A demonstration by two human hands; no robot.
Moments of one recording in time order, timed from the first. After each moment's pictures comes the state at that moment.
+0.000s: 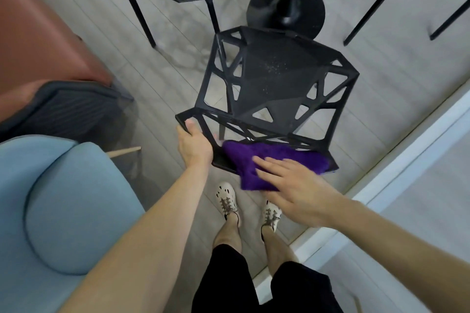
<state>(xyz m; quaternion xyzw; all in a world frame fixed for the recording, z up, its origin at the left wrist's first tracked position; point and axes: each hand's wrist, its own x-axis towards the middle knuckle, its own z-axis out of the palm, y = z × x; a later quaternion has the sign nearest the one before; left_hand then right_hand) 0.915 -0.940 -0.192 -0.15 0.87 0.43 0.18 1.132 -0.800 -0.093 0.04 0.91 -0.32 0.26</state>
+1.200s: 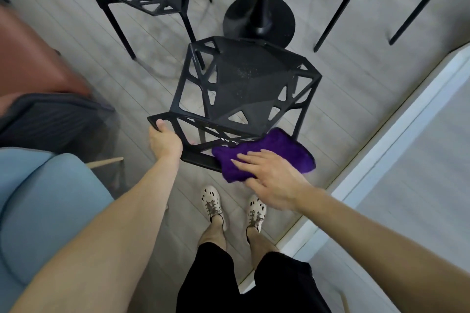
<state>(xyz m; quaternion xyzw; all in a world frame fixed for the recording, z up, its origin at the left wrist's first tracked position) 0.895 -0.942 -0.207 -0.16 0.89 0.39 0.17 1.156 -0.784 -0.107 0.11 0.91 -0.34 0.20</state>
